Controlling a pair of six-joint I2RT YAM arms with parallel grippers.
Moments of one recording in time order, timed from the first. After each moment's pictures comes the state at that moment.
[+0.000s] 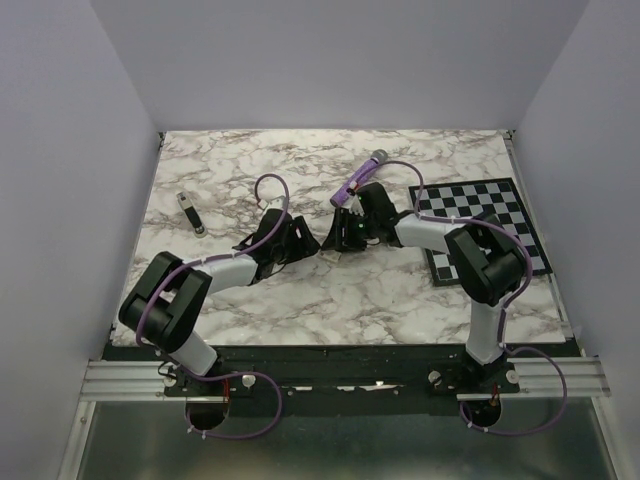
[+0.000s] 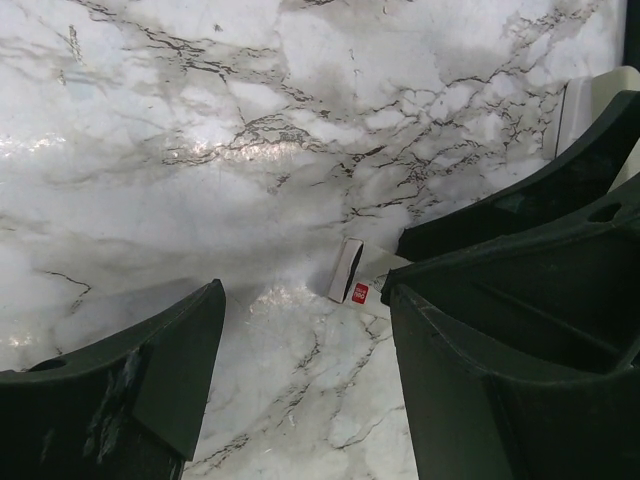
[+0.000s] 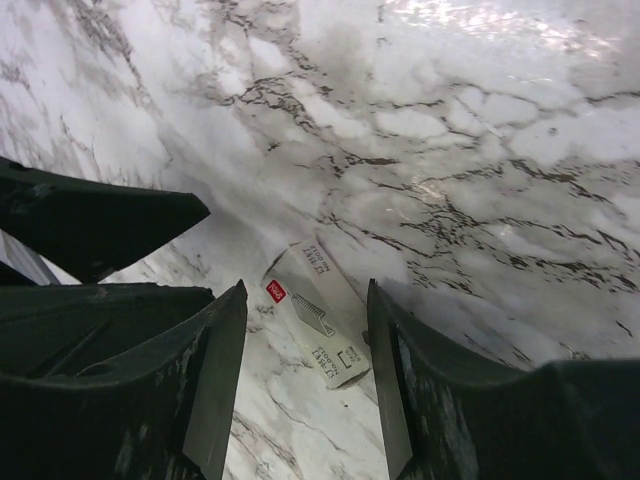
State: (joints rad) left arm -0.53 1.57 0.68 0.23 0.01 -0.76; right arm 0.58 1.94 1.13 0.01 -0.40 0.61
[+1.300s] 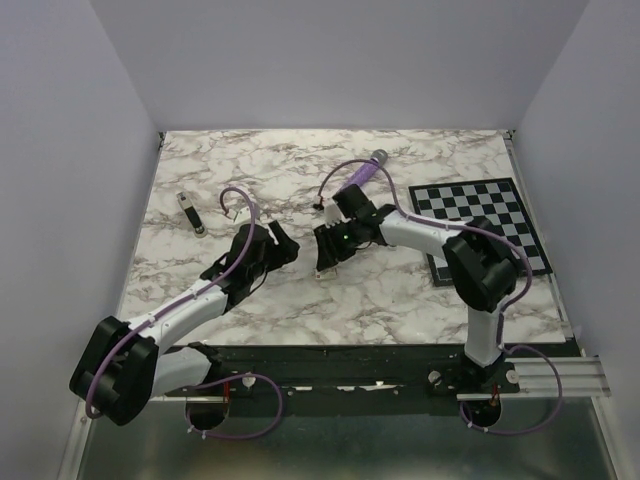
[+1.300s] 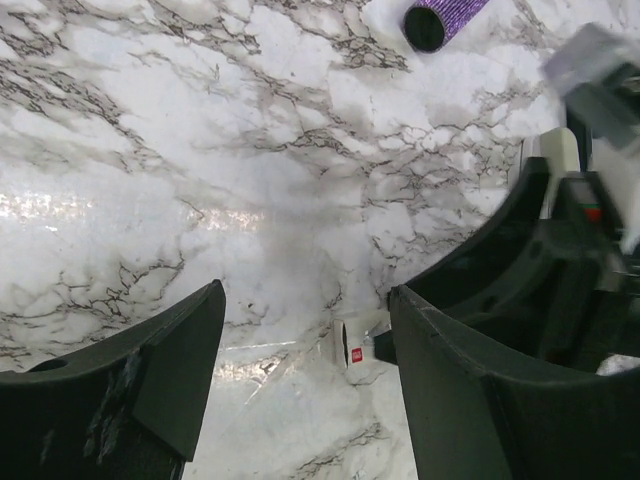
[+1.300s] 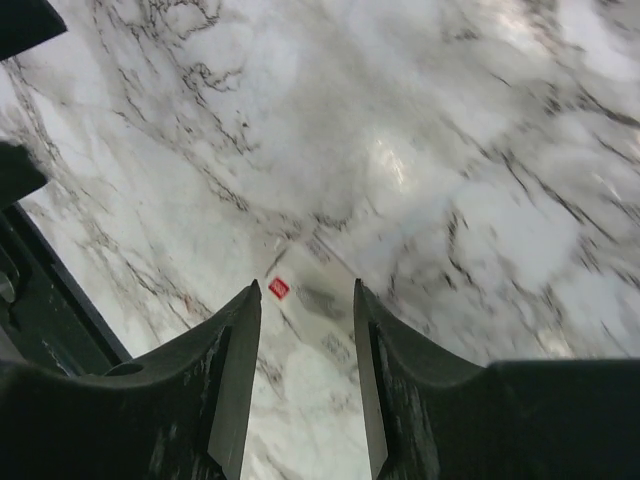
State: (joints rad) left arm -0.53 1.14 0.51 0.10 -0.16 -0.79; right arm 0.70 1.99 1.33 -0.34 -0.50 0.15
